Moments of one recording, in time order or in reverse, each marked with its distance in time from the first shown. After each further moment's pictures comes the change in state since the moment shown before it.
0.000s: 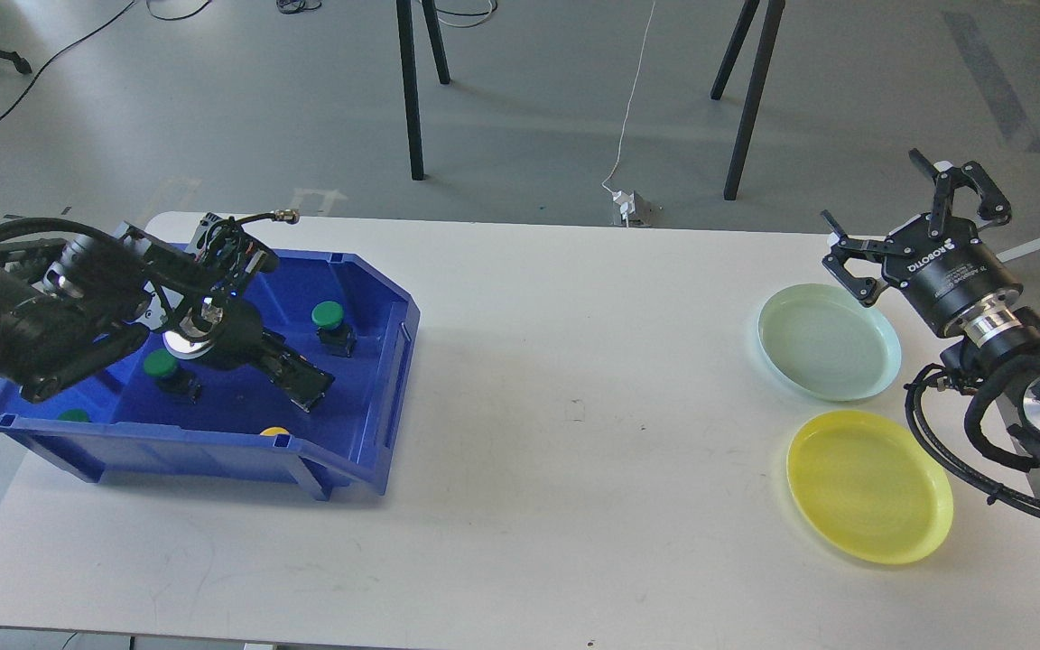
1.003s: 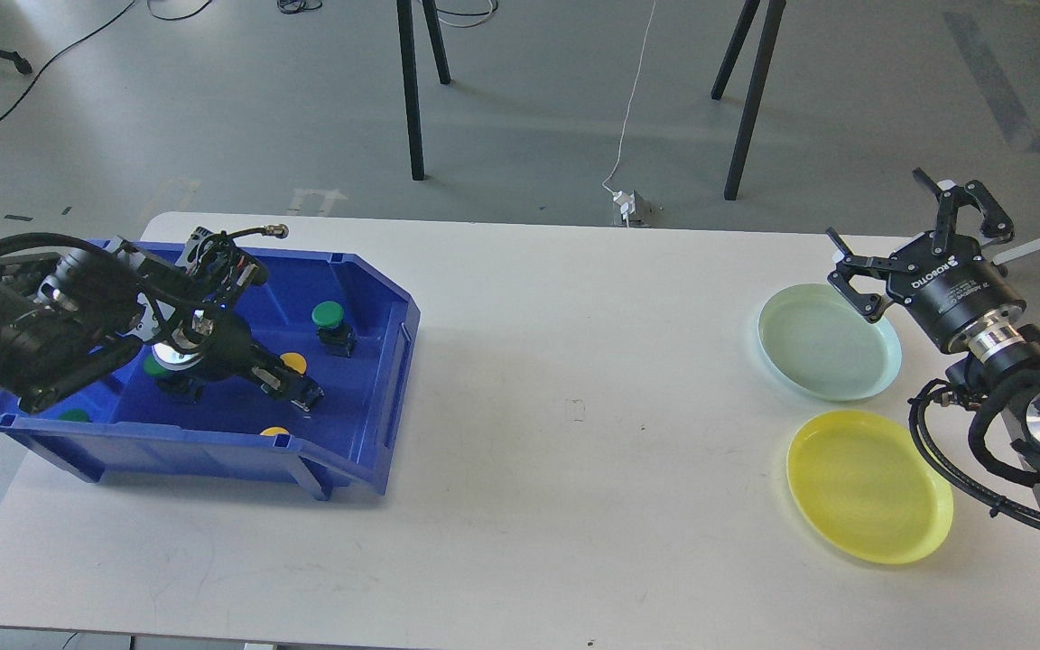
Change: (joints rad) left arm 0.012 -0.002 0.002 0.039 0.021 0.000 0.000; right arm -0.033 -0.001 0.000 -0.014 0.000 0.000 0.000
